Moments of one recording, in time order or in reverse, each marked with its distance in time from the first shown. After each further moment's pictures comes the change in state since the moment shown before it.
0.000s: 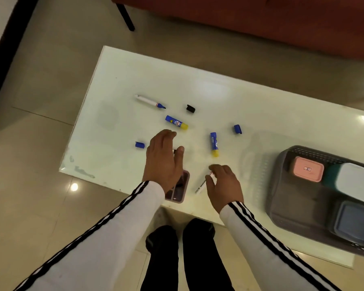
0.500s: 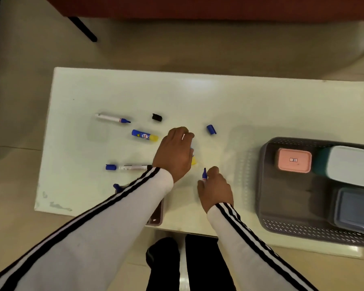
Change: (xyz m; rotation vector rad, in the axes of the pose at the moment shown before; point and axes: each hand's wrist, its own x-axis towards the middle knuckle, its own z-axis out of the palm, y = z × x) left_hand 0.078 0.053 0.097 0.325 -0.357 0.375; right_hand 0.042 0.044 -0.002 0.000 -0.076 0.342
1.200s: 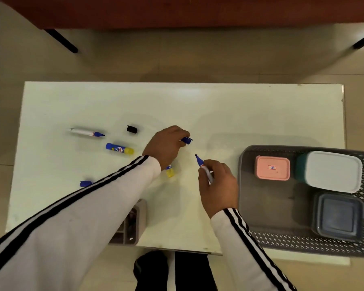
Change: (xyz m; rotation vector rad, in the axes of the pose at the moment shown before) left_hand 0.077 0.014 0.014 -0.187 -0.118 -0.027; right_hand 0.018 0.023 -0.061 0.375 0.394 -0.196
